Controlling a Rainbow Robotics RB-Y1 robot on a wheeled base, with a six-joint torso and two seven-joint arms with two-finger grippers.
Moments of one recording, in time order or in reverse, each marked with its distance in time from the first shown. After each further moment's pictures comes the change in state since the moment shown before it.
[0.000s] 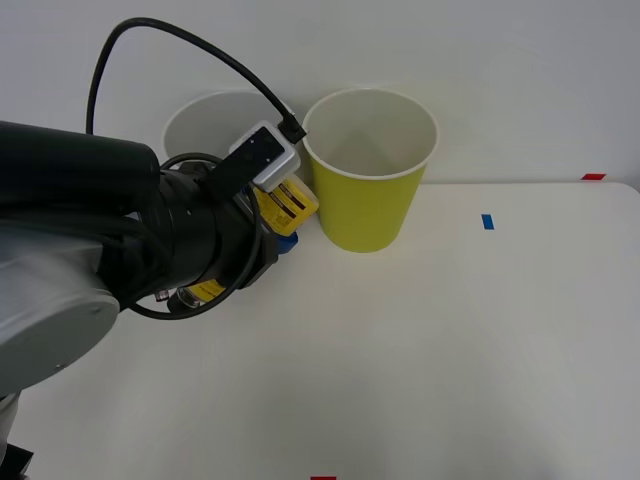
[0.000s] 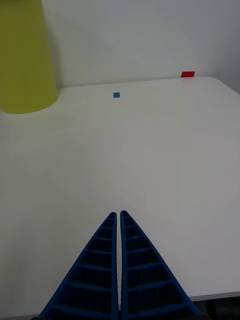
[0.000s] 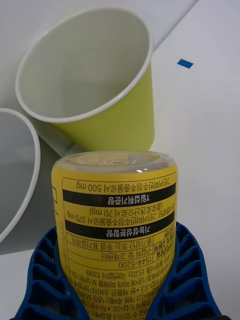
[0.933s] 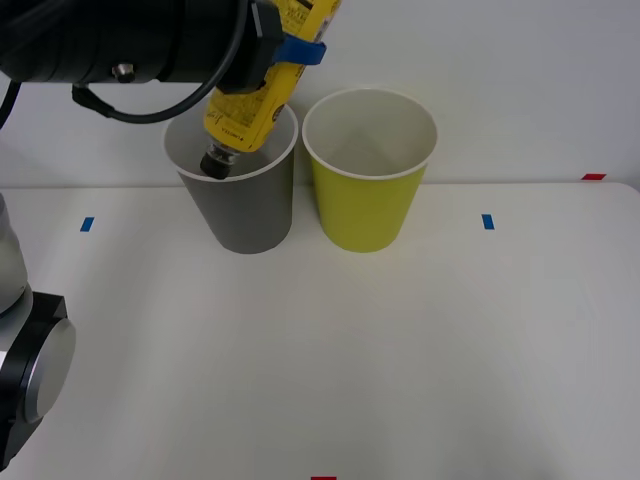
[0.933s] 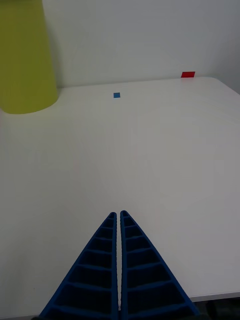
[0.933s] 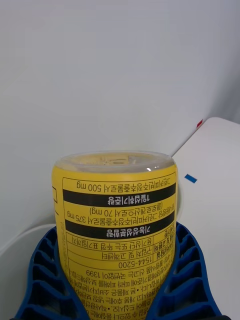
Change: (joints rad) right arm 0.000 0.000 0.000 0.000 0.000 0.000 0.000; left arm -0.412 -0.066 0.287 0.274 0.230 -0.051 0.025
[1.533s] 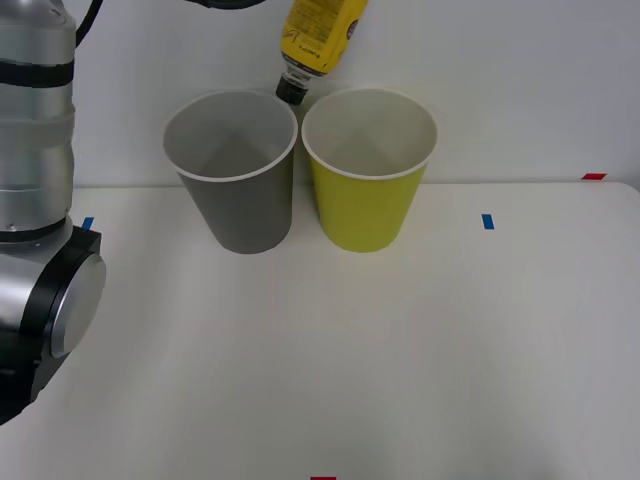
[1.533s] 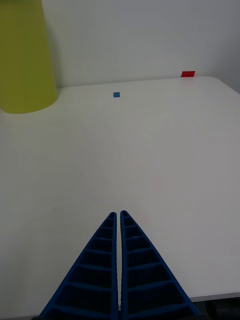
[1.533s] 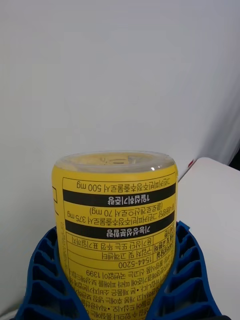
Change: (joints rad) right arm 0.000 0.000 0.000 0.000 0.000 0.000 0.000; left arm -0.245 -0.043 -0.082 0.441 0.003 -0.252 -0.037
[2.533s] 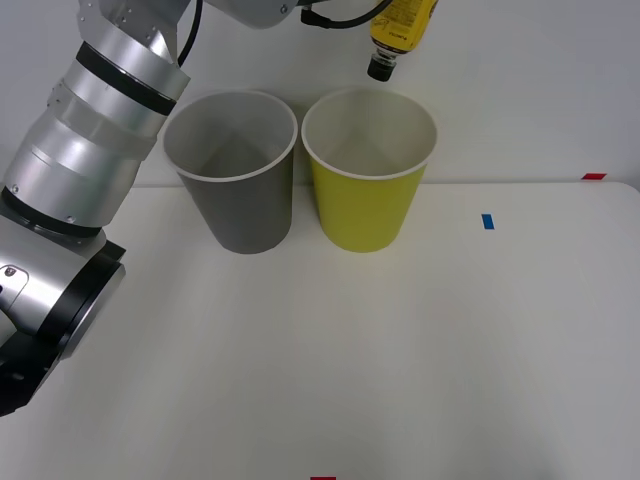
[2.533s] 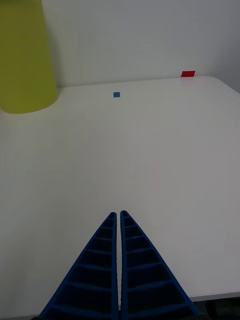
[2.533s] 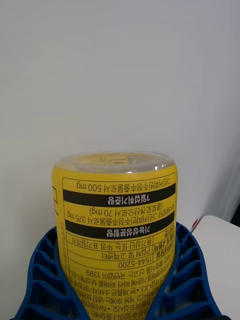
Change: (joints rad) right arm 0.000 0.000 0.000 0.000 0.000 0.000 0.000; left arm -0.054 -0.022 -0.264 0.353 0.009 -0.631 0.002
